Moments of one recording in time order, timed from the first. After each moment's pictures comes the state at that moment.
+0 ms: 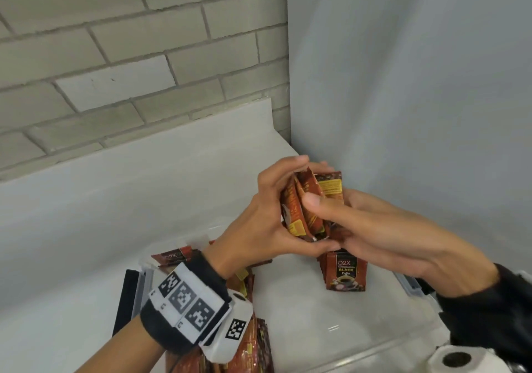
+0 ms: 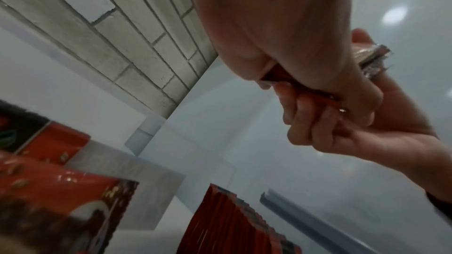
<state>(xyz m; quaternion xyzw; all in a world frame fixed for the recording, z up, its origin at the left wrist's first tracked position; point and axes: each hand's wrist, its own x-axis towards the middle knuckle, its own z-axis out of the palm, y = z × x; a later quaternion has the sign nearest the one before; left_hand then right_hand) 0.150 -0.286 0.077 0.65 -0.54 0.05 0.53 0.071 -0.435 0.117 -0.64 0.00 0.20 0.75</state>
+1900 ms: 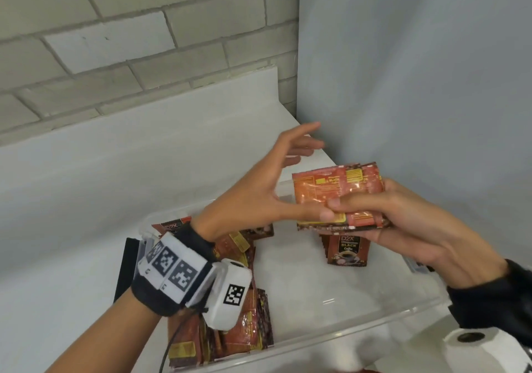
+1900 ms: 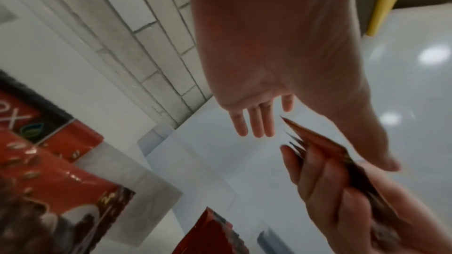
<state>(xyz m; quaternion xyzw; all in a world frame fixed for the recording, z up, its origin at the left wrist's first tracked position) 0.155 -0.269 0.081 0.74 -0.43 -0.15 0.49 0.065 -0.447 0.097 -0.58 0.11 0.16 0.79</state>
